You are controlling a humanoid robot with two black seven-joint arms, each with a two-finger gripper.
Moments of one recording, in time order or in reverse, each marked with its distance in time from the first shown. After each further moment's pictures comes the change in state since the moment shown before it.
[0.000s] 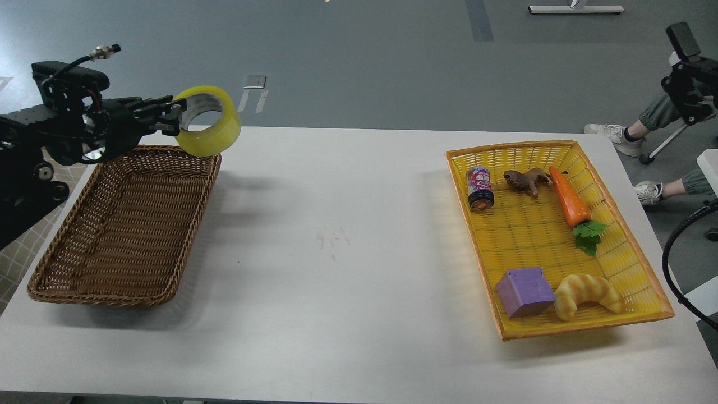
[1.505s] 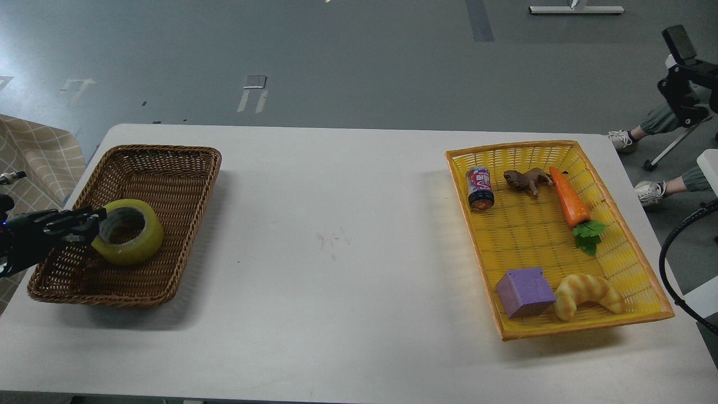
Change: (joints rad) left arm 0.383 0.031 -0.004 0.306 -0.057 0.229 -0.323; right arm -0.005 0.008 -0.001 0.006 0.000 0.001 -0.002
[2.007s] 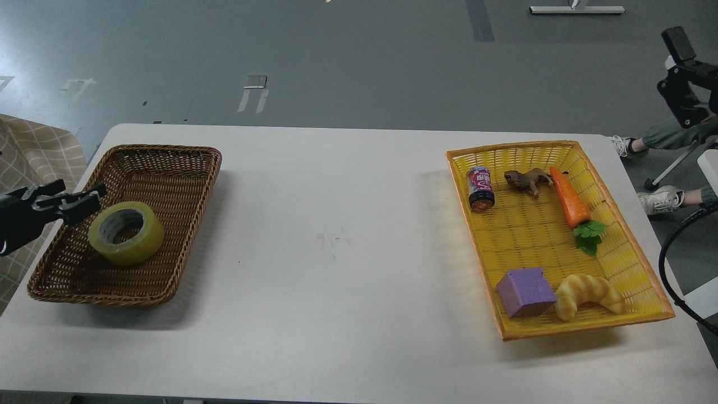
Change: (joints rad) left arm -0.077 -0.001 -0.009 0.010 -0.197 0.057 -0.001; right arm -0.004 0.000 -0.001 -0.005 0.000 -0.001 0.000
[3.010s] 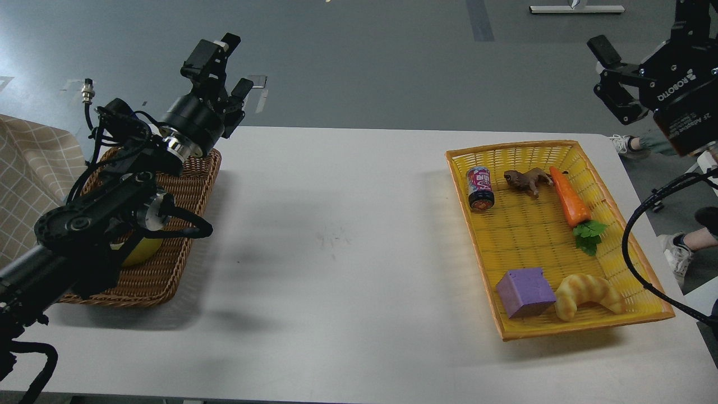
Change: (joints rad) left arm -0.232 -0.521 -0.251 -0.252 -0.895 -0.292 0.073; right arm 0.115 0.017 -0.191 -0.015 -0.062 -0.109 -0.116
